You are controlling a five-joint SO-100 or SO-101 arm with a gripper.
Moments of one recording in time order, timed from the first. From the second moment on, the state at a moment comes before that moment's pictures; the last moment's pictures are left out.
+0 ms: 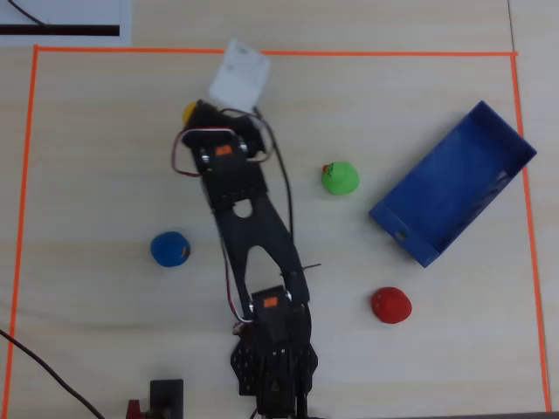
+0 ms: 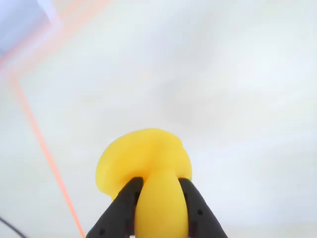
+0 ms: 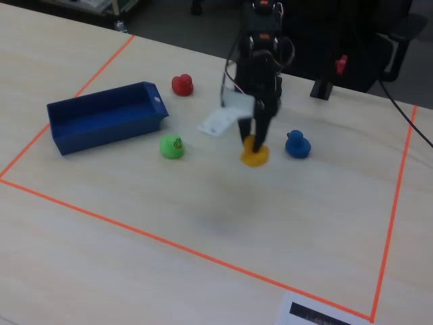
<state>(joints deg) -7.9 97.0 79.7 67.9 -46.4</state>
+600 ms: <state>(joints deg) 57.0 105.1 122.7 3.7 -73.2</state>
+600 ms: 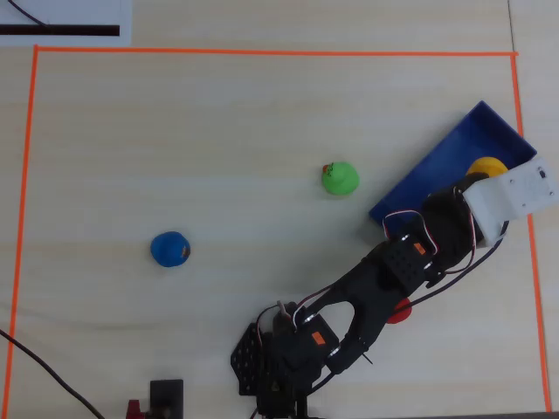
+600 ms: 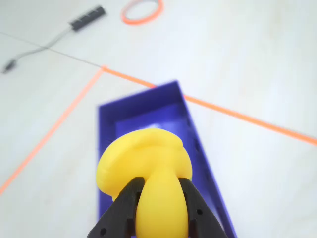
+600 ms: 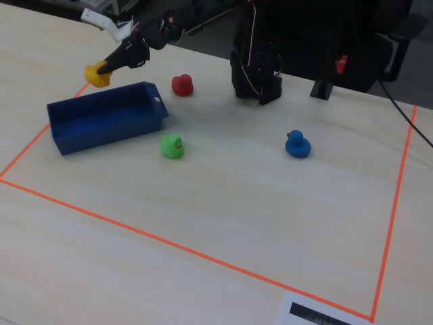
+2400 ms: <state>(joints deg) 6.6 188.7 167.3 79.6 -61.3</state>
